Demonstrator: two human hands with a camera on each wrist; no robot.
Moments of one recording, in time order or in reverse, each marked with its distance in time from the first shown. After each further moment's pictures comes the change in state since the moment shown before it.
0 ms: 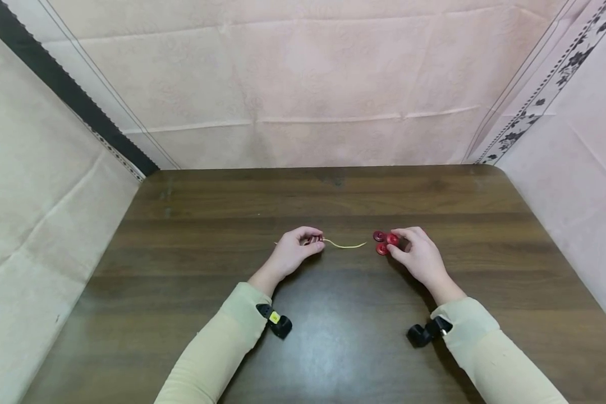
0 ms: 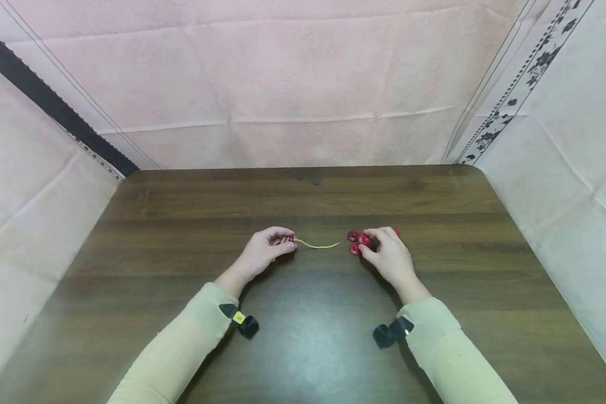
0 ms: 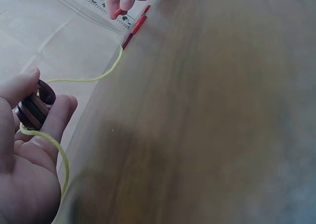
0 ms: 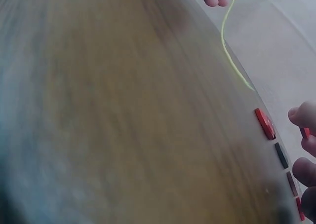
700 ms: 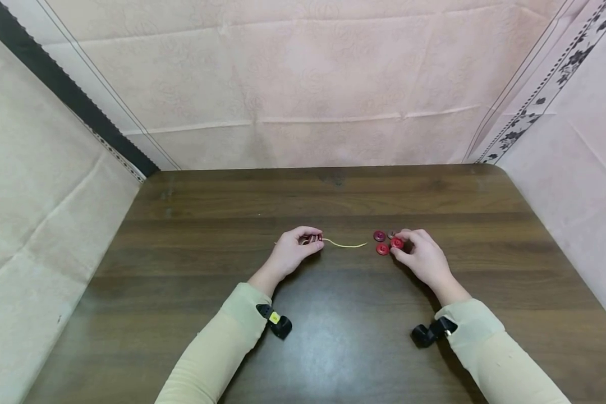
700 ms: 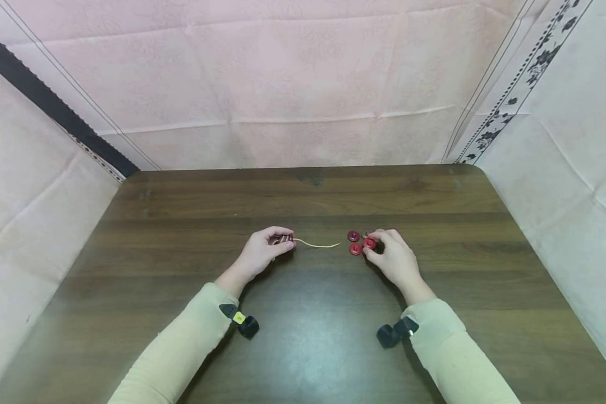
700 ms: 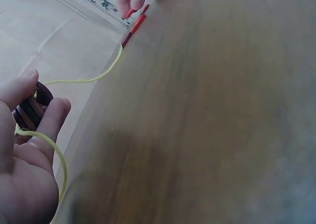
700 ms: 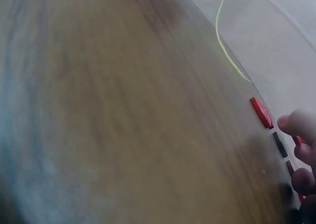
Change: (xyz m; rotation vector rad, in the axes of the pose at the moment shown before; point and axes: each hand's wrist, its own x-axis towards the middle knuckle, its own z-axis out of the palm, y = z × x) left_hand 0.009 -0.022 0.002 0.002 0.049 -0.009; right_hand -0.001 0.014 -0.002 -0.039 -0.035 0.024
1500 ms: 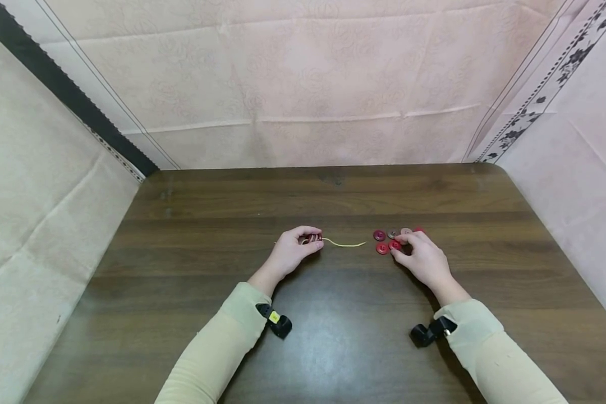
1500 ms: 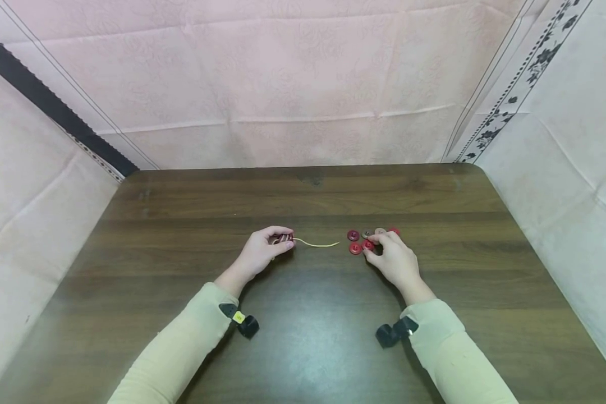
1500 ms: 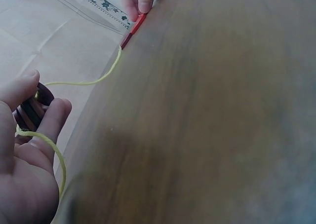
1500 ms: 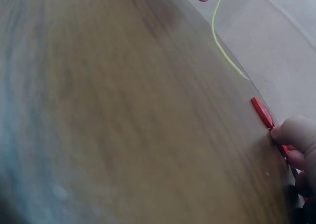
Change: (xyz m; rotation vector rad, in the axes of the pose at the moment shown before) left_hand 0.003 0.000 0.001 -0.006 -0.002 -0.027; right_hand -0.001 0.000 0.001 -0.111 -0.048 0.024
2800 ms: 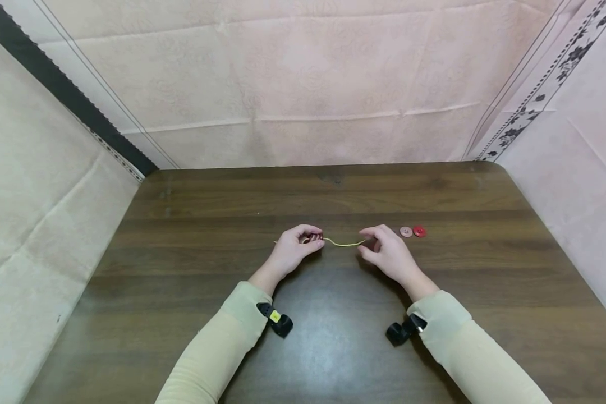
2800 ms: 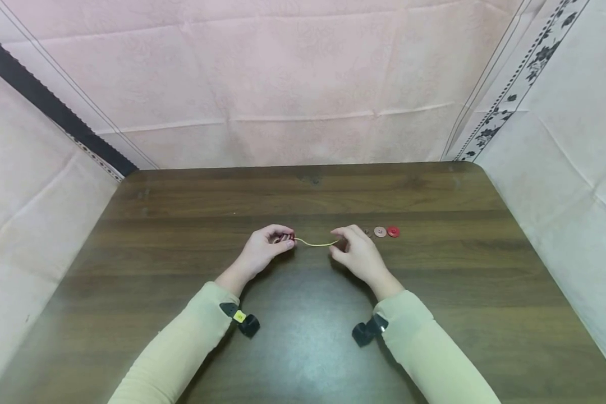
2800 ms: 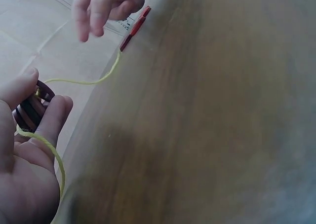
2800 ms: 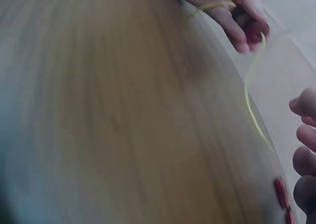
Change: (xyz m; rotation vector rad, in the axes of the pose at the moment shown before) left_hand 0.000 0.002 0.003 -0.029 0.010 0.036; right_hand 0.013 -0.055 0.020 0.260 0.038 -0.217
